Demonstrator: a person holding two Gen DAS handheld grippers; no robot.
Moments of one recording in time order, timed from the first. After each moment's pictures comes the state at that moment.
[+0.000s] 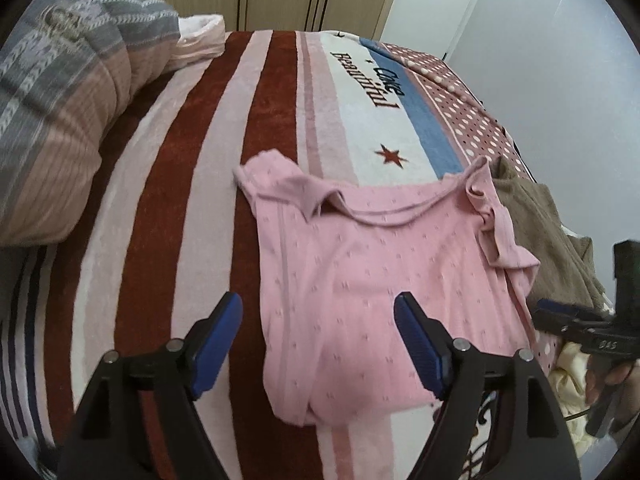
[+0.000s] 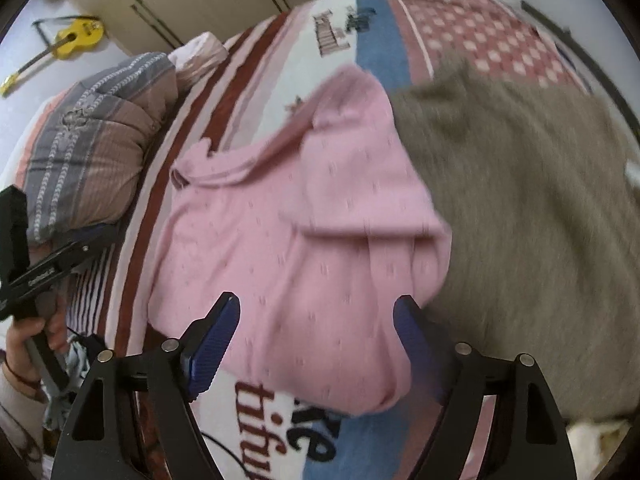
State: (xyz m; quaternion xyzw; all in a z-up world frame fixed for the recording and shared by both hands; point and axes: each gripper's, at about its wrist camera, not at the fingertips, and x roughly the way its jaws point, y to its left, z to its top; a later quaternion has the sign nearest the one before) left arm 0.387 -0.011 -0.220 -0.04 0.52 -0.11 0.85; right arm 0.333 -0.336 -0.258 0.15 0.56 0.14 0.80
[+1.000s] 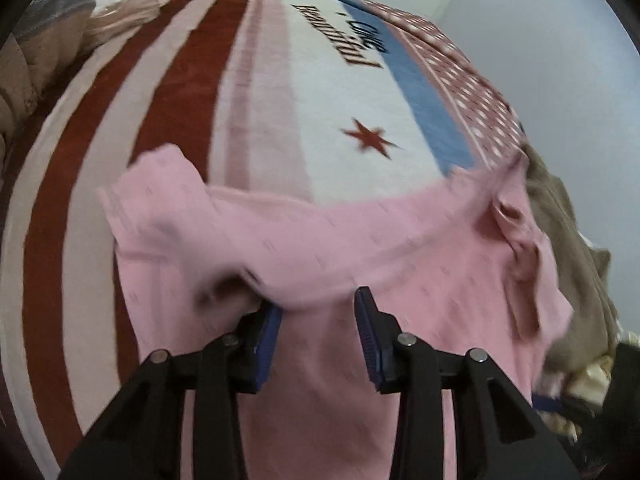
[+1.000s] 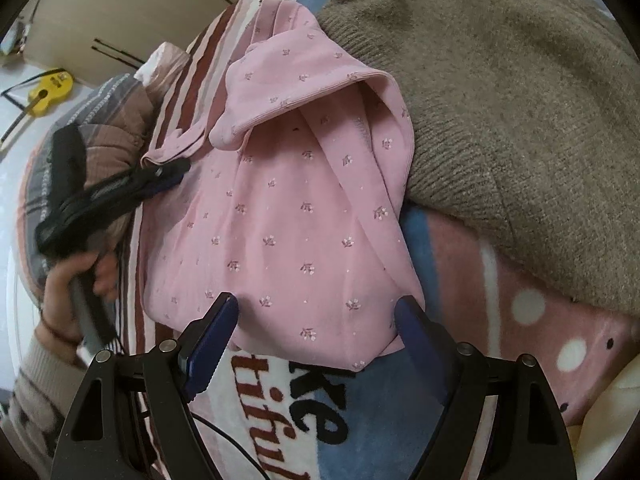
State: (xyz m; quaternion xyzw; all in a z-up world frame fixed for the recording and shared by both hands) left arm 0.500 -0.082 -0.296 -0.04 0.56 -0.15 0.81; right arm 0.302 -0.354 -0.310 0.25 0.58 0.13 0.76
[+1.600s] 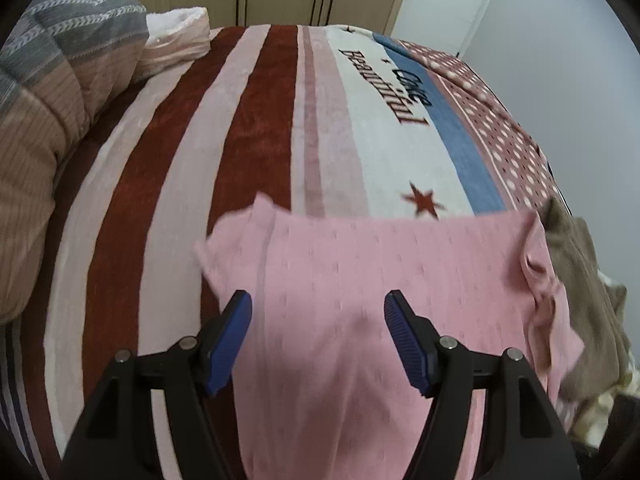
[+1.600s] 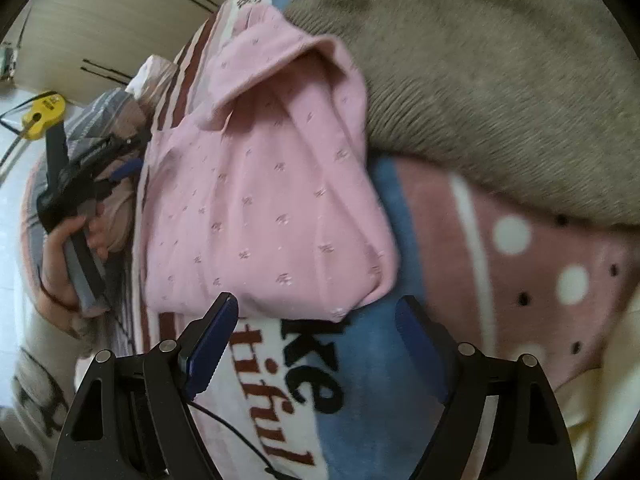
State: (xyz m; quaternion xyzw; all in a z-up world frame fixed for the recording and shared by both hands) left arm 0.501 -0.042 -0.264 -0.03 0.52 -0.09 0.85; right arm 0.270 -0.366 -0.320 0.30 0.58 0.11 0.75
